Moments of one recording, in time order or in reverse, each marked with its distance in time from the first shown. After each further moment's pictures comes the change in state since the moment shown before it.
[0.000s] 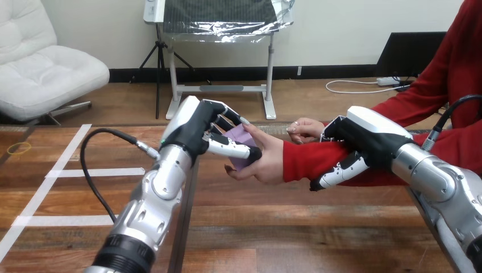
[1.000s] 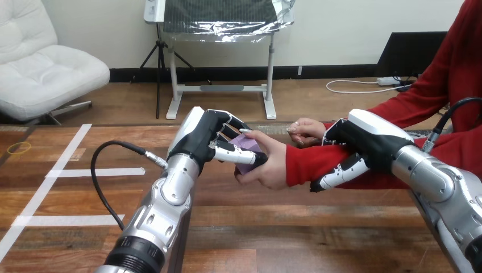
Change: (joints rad) left arm -0.019 -0.054 0.004 0.115 -0.038 -0.039 0.026; right arm 0.003 0.007 0.000 -0.006 0.000 0.041 0.012
